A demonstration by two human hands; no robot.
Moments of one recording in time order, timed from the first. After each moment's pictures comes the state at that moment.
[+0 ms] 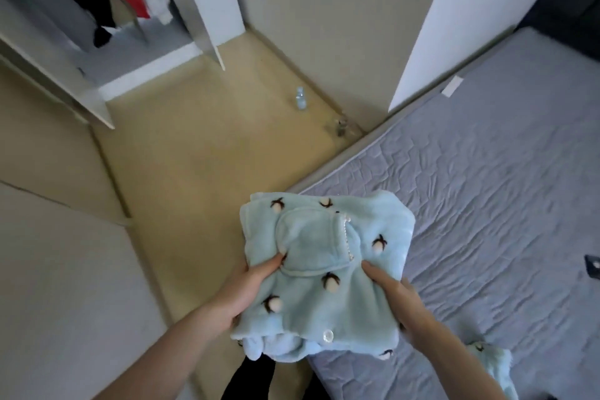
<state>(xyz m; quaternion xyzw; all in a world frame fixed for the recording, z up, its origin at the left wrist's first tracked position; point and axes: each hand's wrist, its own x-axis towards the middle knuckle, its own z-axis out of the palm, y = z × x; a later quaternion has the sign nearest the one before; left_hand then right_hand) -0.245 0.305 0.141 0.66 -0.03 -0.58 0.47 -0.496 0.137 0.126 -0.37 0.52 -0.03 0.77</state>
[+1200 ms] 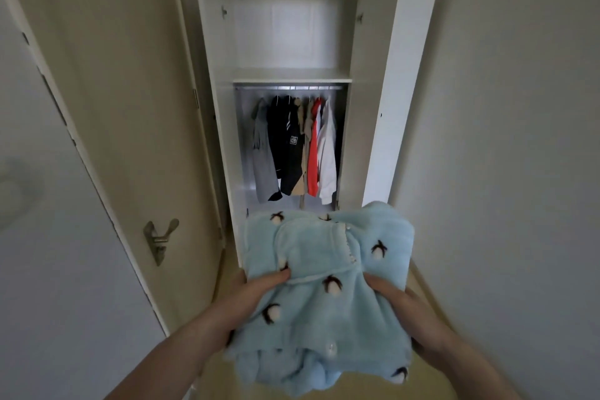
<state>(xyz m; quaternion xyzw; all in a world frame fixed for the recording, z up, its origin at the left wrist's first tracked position) 0.215 0.320 0.426 0.68 -0.03 -0.27 0.68 0.097 0.056 0.412 -0.66 0.21 0.00 0.72</state>
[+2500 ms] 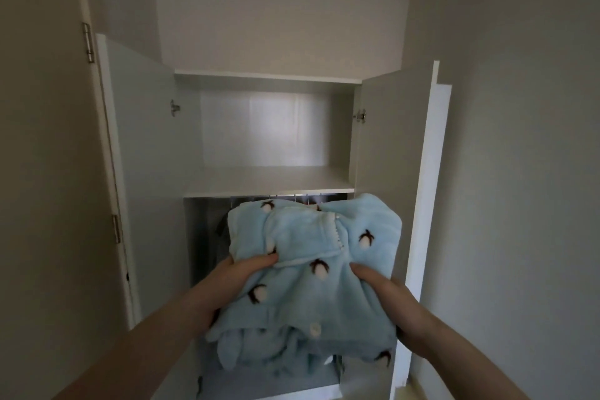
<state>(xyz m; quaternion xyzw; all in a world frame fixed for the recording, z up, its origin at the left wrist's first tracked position) 0.835 0.070 0.585 0.68 -0.13 -0.19 0.70 0.715 -0.179 0.548 -0.69 0.11 -0.13 0.71</state>
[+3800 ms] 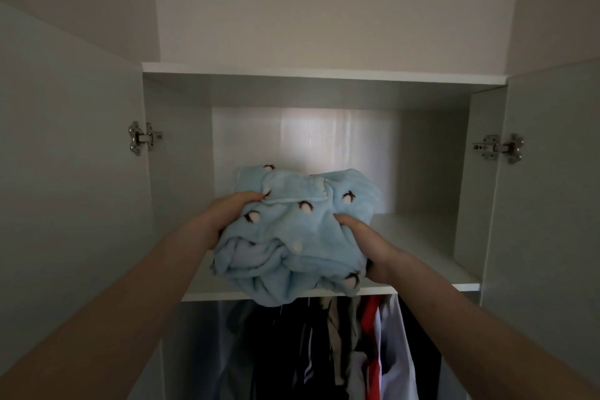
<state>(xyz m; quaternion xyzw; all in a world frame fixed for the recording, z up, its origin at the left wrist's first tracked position) 1.472 -0.014 0.694 0.71 -0.12 -0.15 0.67 1.370 -0.285 0.643 -0.68 0.06 -0.04 0.73</state>
